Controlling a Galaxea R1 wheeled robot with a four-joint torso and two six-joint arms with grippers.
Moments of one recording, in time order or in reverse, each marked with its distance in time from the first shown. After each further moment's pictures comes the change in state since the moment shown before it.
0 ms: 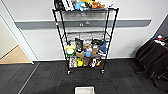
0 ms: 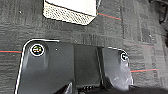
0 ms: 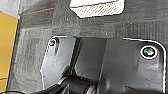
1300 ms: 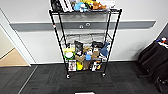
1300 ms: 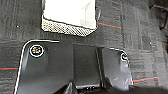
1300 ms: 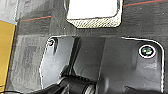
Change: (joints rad) left arm 0.001 0.002 -0.001 0.000 -0.001 0.000; right arm -0.007 0.009 -0.020 0.000 0.003 0.000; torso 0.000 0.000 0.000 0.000
